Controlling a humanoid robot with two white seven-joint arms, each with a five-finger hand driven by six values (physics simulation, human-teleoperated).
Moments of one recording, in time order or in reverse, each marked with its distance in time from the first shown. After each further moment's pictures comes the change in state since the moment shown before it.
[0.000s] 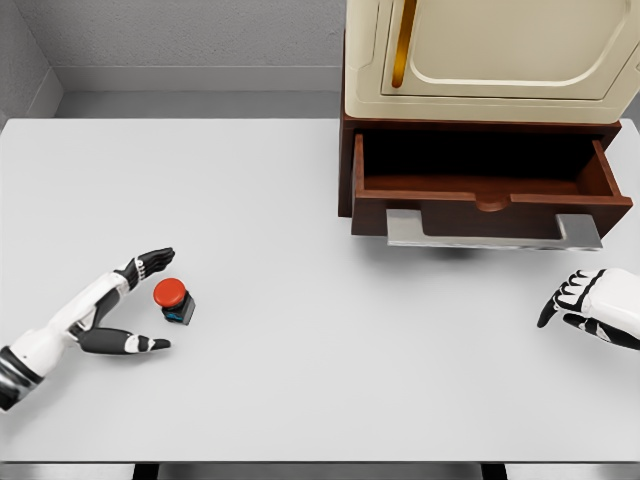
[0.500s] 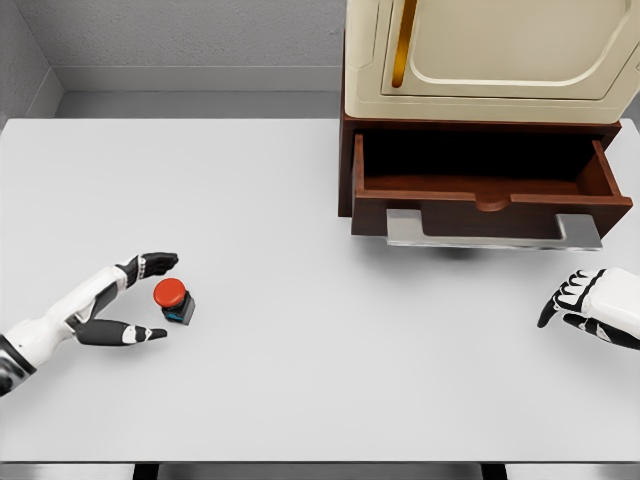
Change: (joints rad) left arm -0.017 0.047 -0.003 -0.055 -0.004 0.125 -0.002; right arm 0.000 -0.001 0.000 0.000 0.000 0.000 0.000
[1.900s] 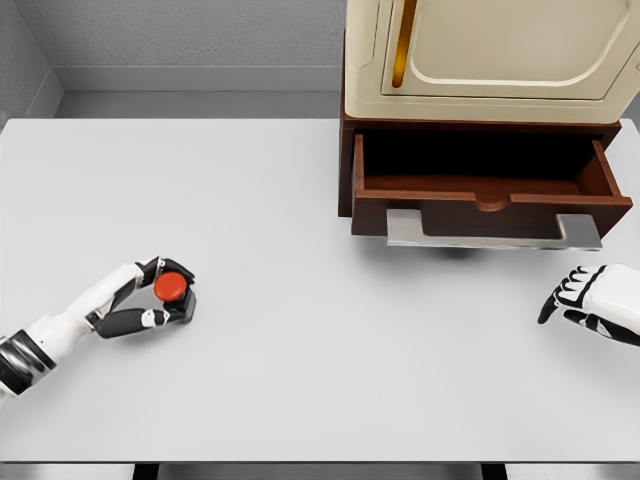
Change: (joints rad) left arm -0.020 -0.070 0.016 -0.015 -0.095 0.015 0.000; right arm -0.009 -0.003 -0.001 -0.002 -0.003 0.000 0.000
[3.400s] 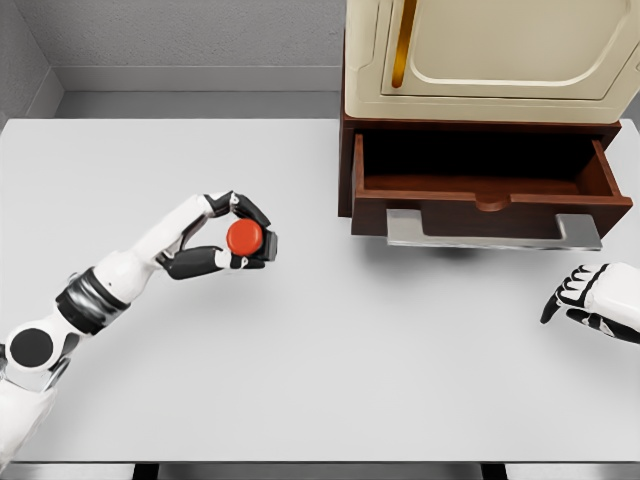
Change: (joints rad) left arm -0.216 -0.217 -0.057 -0.135 -0.086 0.013 -0.002; right arm 0.000 -0.018 0.000 0.000 -0.001 0.000 0.000
